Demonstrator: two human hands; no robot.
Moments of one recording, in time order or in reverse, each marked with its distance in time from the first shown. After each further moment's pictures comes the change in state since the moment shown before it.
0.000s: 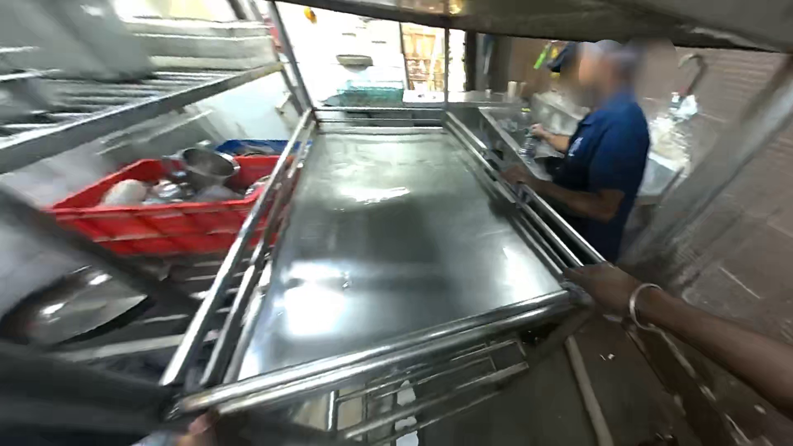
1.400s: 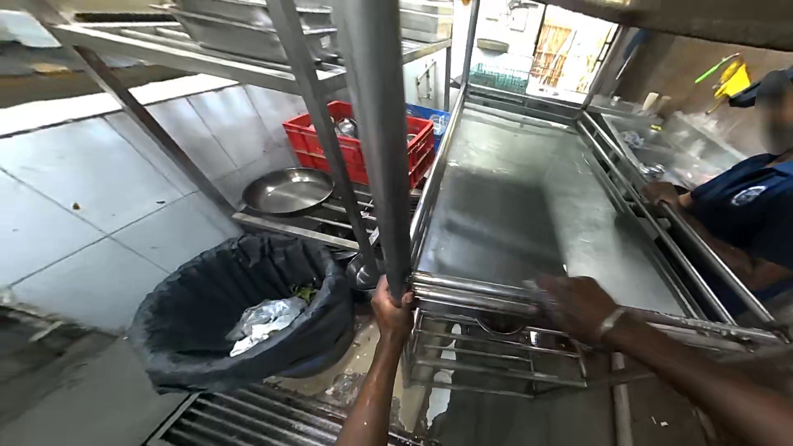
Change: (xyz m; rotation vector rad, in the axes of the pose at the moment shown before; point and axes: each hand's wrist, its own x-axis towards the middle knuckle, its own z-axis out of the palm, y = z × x) left_hand 0.013 0.019 0.042 0.147 0.008 0.084; right_hand 0.094 -0.286 -0.056 0.049 0.065 -0.289
